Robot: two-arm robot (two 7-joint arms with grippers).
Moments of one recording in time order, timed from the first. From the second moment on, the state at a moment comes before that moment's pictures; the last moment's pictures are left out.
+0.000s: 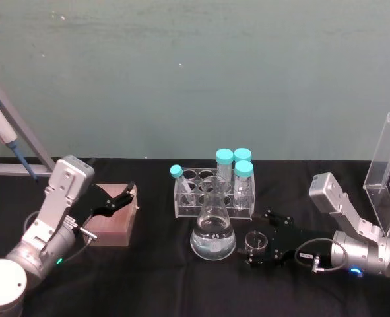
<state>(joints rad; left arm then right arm) -0.20 0.60 0.45 -1.41 -0.25 -0.12 0.03 0.69 0.25 -0.62 -0.66 0.30 -0.33 0.95</state>
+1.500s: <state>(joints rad) -0.20 0.60 0.45 -1.41 -0.25 -0.12 0.03 0.72 0.23 -0.61 -0.58 0.28 -0.32 0.96</state>
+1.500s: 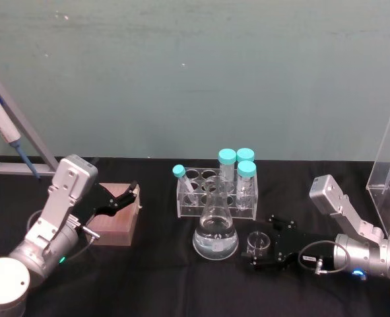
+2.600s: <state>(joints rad) -0.20 0.60 0.45 -1.41 -0.25 -0.12 0.03 0.71 0.23 -0.61 -0.59 0.28 -0.32 0.96</state>
